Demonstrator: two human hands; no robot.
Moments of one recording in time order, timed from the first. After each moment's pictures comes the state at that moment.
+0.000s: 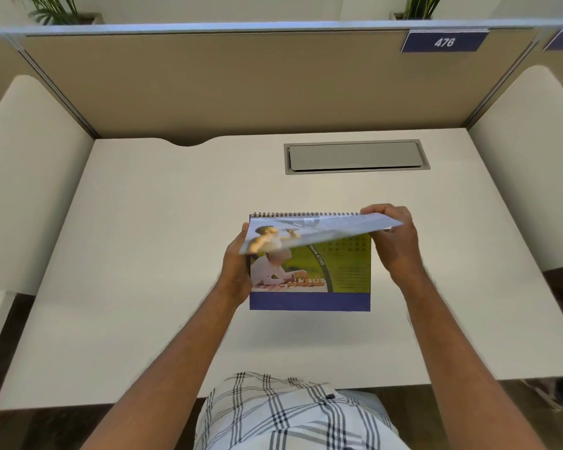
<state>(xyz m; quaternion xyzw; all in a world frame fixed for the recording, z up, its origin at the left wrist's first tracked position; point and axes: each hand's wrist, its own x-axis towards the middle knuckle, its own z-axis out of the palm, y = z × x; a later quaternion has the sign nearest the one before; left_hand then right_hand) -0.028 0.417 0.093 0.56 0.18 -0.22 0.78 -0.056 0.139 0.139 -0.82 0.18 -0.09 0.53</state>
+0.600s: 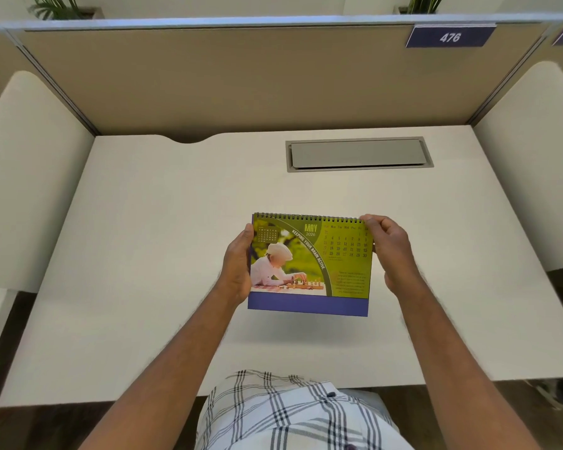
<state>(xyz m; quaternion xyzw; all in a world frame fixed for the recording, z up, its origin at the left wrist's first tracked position) -0.025 0.415 0.085 0.57 0.22 -0.21 0.77 -0.054 0.145 0.114 -0.71 0.29 -0.01 0.64</state>
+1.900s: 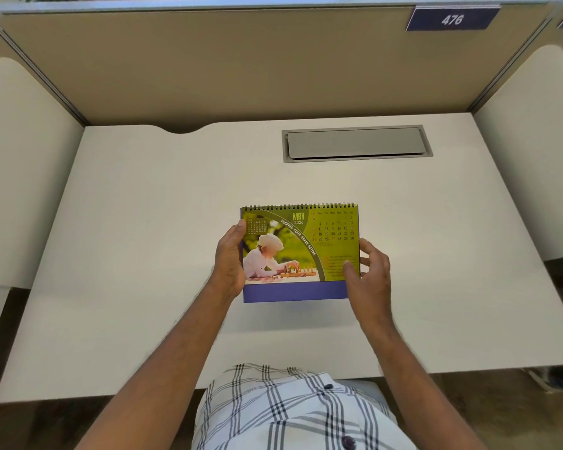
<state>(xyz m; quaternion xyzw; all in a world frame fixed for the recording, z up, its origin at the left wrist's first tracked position) -0.017 0.422 0.059 0.51 0.25 -0.19 0.80 -0.125 0.194 0.082 -0.81 0.29 -0.05 0.51</state>
